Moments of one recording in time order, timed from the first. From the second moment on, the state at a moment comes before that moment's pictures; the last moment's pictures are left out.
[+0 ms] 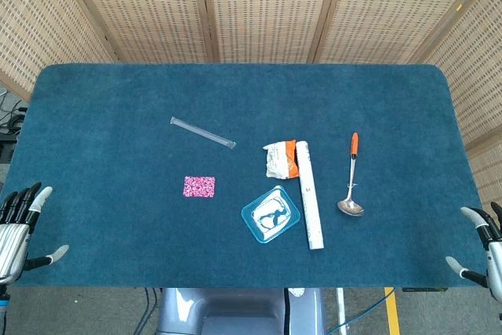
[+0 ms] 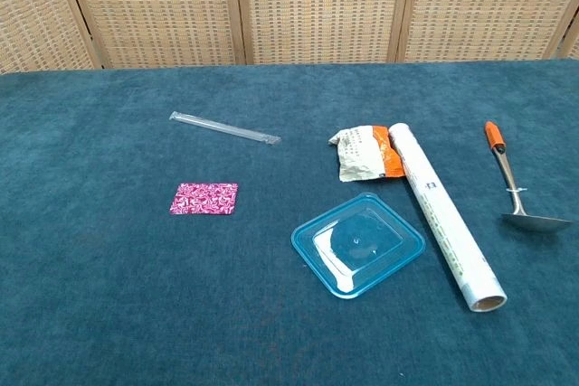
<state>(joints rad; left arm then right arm) -0.03 -1.06 0.01 -1.81 1.53 1.50 0.15 -0.05 -1.07 0.04 -1.56 -1.57 1.64 0.10</state>
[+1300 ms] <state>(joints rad) -0.19 -1.01 -0.02 -1.85 1.51 1.26 0.17 -0.07 -1.08 0.05 -1.55 -1.55 1.65 0.12</state>
